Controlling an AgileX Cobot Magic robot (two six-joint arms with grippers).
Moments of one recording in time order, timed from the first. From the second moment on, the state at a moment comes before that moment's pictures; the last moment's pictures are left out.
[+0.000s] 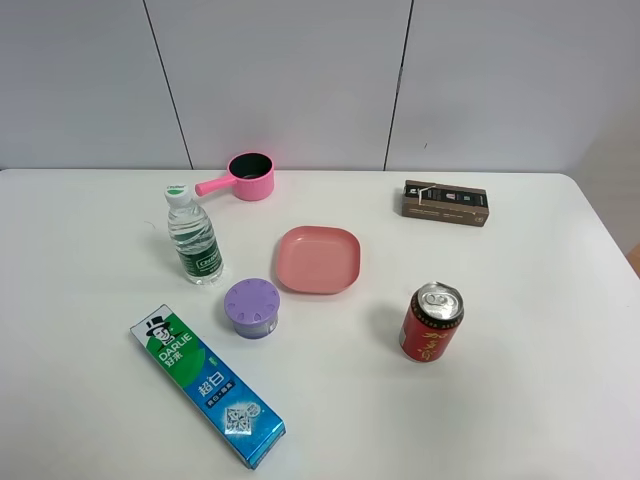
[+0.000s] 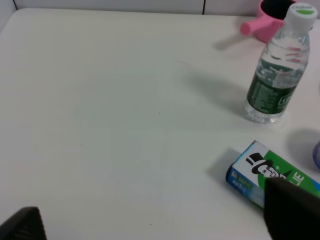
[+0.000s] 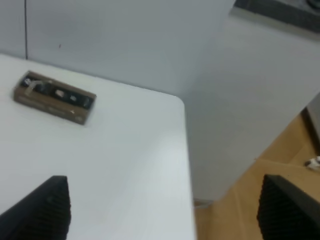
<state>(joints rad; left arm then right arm) 0.07 -0.01 -0.51 0.07 1.05 -0.08 0.19 0.31 -1.05 -0.28 1.16 0.00</state>
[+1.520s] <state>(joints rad) 0.07 -0.01 -0.51 0.07 1.05 -0.08 -0.13 0.00 -0.50 0.06 1.06 0.00</state>
